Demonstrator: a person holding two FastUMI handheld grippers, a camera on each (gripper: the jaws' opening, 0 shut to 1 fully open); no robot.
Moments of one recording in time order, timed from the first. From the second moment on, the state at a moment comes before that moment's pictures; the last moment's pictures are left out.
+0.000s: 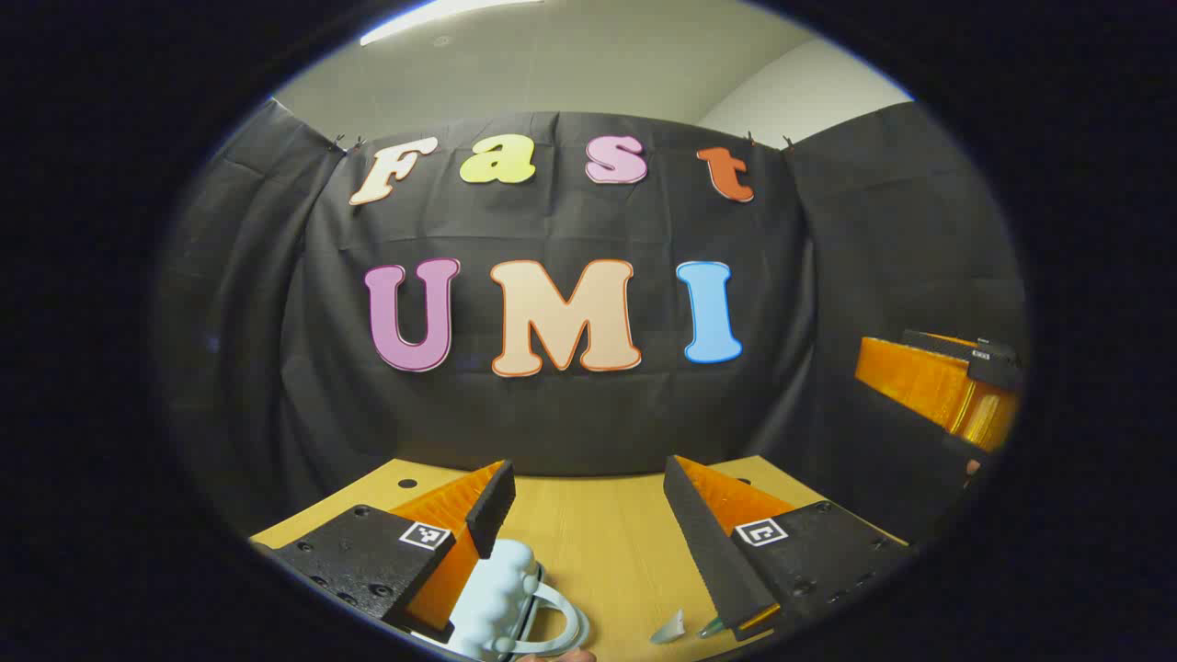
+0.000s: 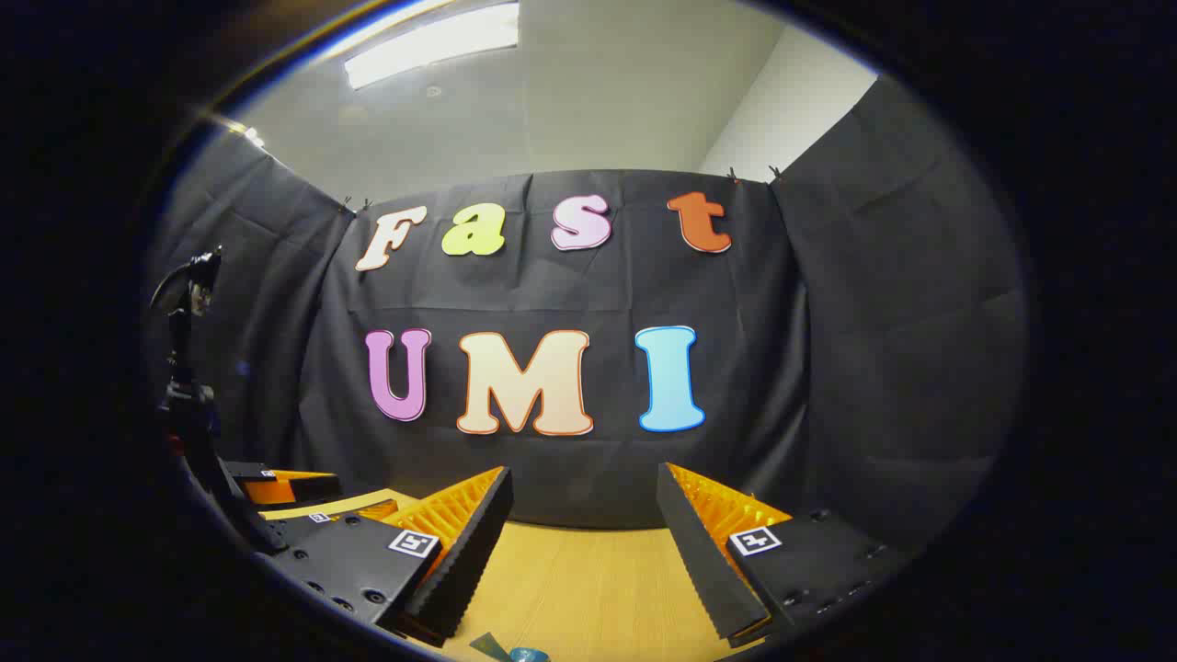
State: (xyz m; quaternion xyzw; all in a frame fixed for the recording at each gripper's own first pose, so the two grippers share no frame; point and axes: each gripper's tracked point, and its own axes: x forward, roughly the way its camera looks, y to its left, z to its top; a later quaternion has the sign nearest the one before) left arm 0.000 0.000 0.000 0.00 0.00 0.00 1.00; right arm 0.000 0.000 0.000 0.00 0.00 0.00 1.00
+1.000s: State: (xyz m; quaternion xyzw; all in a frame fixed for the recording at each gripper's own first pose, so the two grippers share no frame) left arm -0.009 0.009 -0.234 0.00 0.33 -0.02 0.94; right arm -0.018 -0.020 -0.047 -0.03 0.08 -0.03 1.00
